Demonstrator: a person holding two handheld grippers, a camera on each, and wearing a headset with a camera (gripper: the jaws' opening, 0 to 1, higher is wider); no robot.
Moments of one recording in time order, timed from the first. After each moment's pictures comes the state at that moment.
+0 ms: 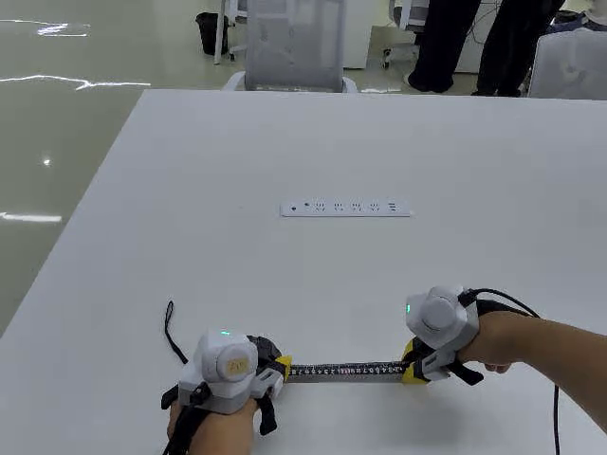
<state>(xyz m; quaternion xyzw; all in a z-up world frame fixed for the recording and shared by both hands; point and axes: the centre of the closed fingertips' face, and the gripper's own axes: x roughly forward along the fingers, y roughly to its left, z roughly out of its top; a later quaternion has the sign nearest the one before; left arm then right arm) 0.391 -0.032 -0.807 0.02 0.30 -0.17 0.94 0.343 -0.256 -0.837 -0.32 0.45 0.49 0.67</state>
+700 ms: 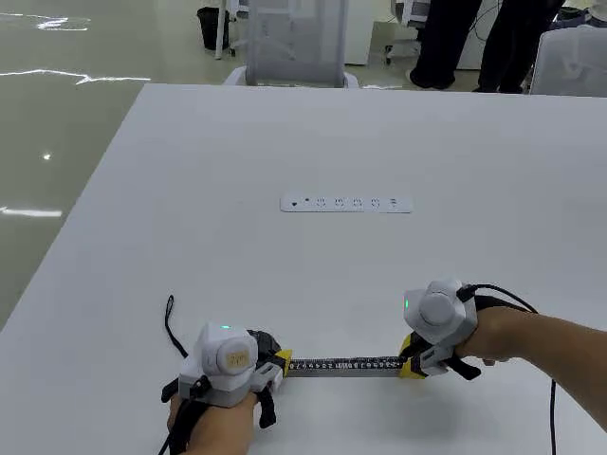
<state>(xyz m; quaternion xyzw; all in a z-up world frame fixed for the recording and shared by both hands) 0.391 -0.032 -0.807 0.01 0.30 -0.17 0.94 0.345 -0.253 -0.837 -0.33 0.45 0.50 0.67</state>
